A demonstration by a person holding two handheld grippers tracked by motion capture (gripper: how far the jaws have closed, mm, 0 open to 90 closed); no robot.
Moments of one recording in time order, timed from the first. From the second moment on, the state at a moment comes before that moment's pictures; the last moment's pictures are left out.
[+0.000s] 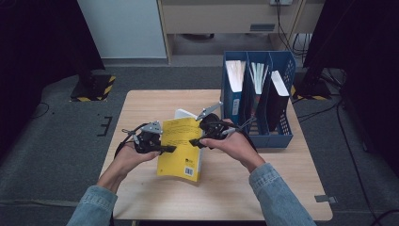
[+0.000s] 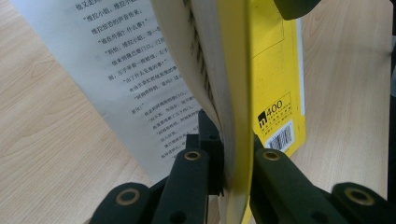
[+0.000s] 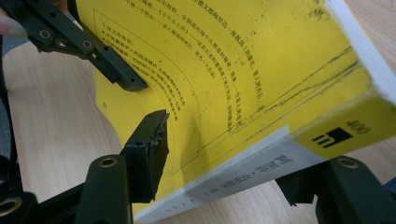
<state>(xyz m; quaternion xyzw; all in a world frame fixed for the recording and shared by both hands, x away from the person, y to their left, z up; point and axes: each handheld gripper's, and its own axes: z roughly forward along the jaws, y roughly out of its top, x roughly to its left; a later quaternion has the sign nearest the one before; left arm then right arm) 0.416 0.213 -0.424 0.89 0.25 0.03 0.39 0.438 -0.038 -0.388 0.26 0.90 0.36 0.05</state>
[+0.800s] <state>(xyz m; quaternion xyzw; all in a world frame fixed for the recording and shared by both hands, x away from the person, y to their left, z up) 0.415 0.211 -0.429 0.88 0.25 0.05 0.41 0.441 -0.036 -0.365 0.24 0.89 0.37 0.09</state>
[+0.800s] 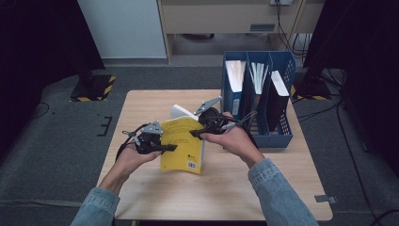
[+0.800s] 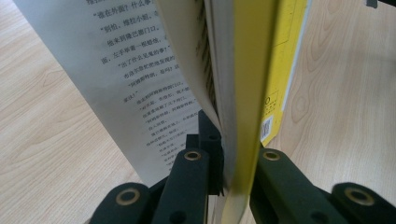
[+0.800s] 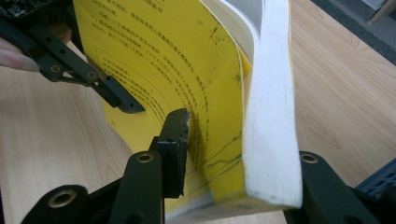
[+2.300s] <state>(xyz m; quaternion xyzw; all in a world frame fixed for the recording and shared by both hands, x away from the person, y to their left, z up) 0.420 0.218 -0.437 0.84 0.33 0.11 0.43 0.442 -0.034 -0.361 0.24 0.88 0.38 0.13</state>
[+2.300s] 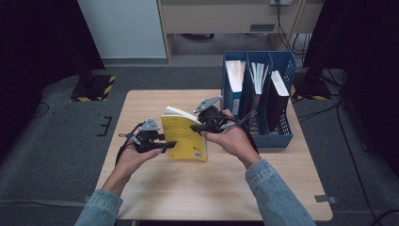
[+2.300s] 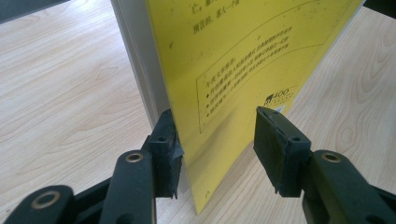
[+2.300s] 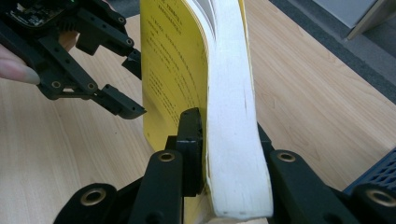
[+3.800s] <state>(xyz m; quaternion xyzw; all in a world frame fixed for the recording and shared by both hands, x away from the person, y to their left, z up) 0.395 0.235 -0.485 0.85 0.37 0.15 0.35 0.428 -0.050 -0.367 0.26 0.87 0.40 0.12</state>
